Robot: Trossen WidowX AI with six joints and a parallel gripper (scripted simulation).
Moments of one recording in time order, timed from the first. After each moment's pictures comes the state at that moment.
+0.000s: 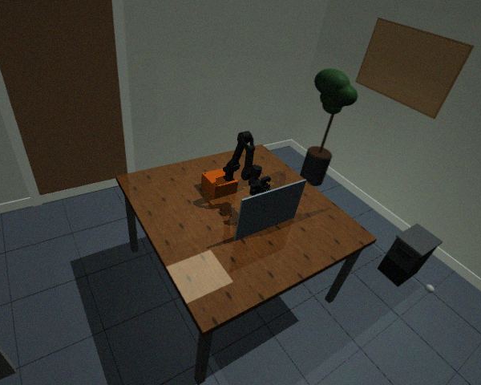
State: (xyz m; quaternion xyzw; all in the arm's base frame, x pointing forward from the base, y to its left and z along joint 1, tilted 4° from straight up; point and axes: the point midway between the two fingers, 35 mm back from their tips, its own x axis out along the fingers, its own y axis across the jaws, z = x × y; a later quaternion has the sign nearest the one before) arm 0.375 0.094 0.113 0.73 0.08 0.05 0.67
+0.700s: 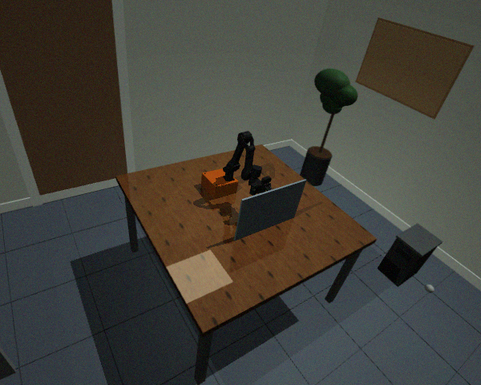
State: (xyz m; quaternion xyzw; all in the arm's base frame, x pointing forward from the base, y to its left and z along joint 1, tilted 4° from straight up) arm 0.375 0.094 0.112 0.72 0.08 0.05 0.69
